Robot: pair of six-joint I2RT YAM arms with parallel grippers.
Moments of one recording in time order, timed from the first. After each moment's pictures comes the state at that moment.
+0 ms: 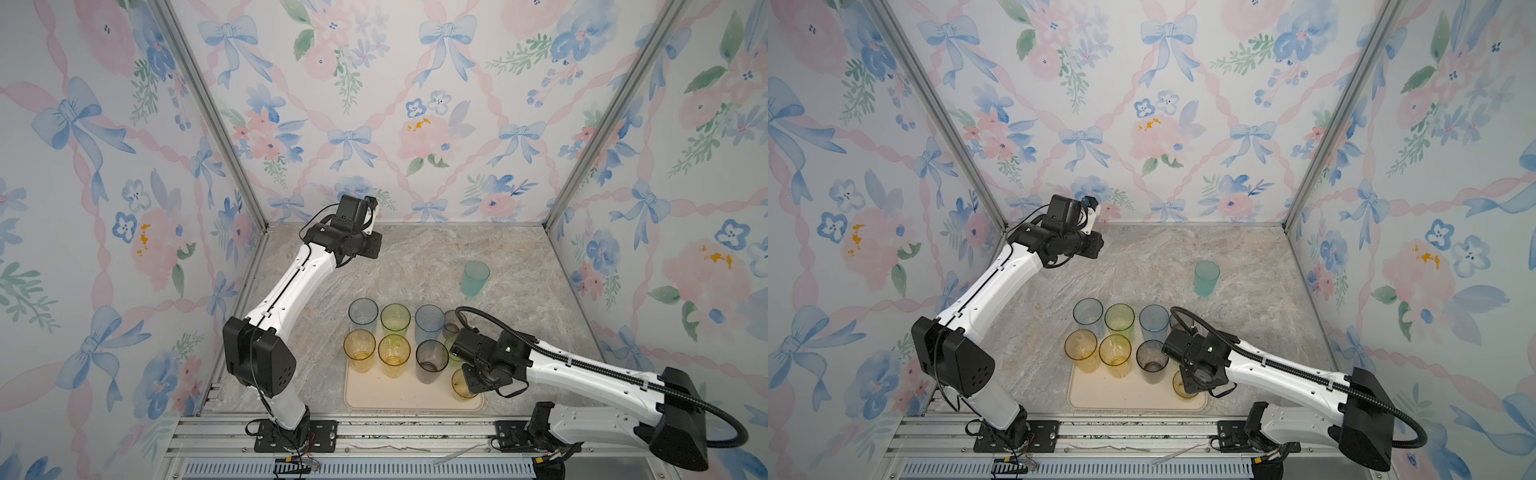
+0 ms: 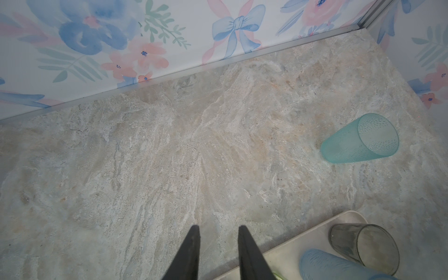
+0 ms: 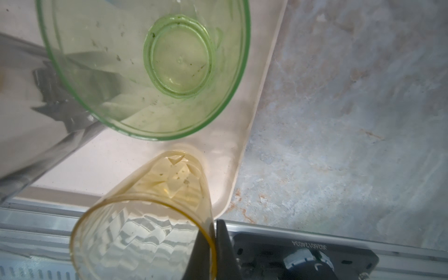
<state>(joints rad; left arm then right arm) -0.41 1.68 1.72 -0.81 0.02 -0.08 1.04 1.19 0.83 -1.14 0.12 0.81</state>
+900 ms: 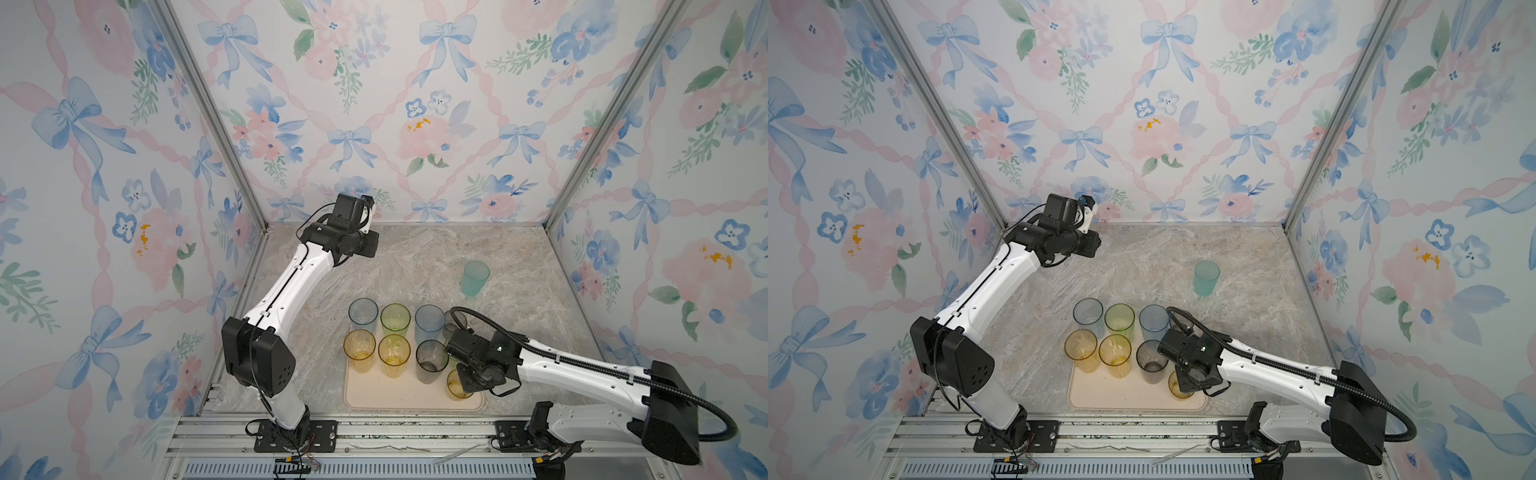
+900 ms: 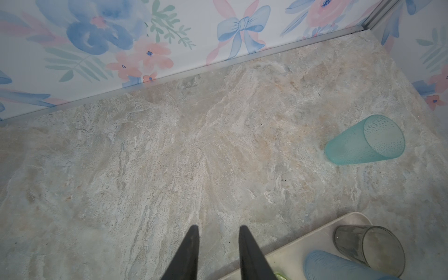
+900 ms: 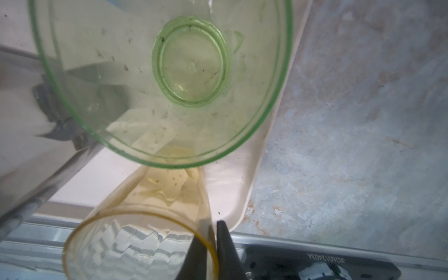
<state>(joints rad) -0.38 1.68 1.72 -0.81 0.04 -0.07 1.04 1.24 0.82 -1.08 0.11 0.82</state>
